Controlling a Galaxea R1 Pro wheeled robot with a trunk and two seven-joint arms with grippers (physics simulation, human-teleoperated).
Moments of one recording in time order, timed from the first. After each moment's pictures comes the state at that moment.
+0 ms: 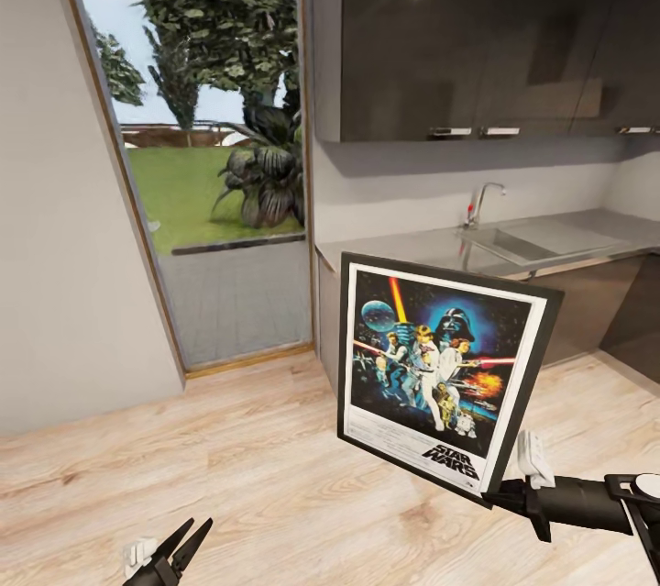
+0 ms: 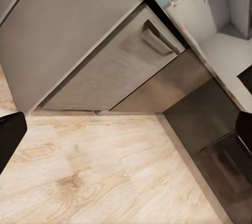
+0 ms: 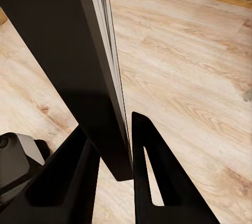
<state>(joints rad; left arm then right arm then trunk) -0.39 0.22 0.19 -0.03 0.65 -0.37 -1.31 -0.29 -0.29 -0.41 -1.17 0.39 0.13 1.53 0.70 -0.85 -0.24</state>
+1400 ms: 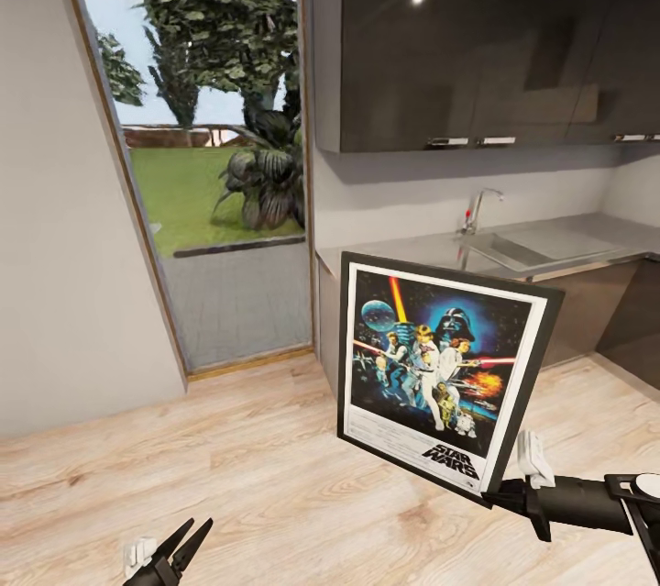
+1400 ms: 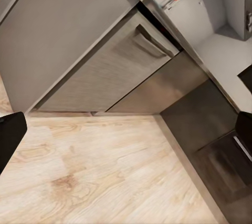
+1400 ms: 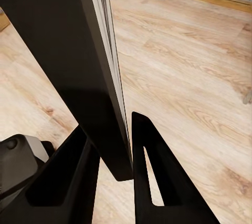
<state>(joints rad) -0.39 0.22 0.19 -0.03 0.65 -0.37 -1.31 -0.29 -0.29 -0.41 -1.17 0.39 0.13 1.53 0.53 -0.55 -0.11</state>
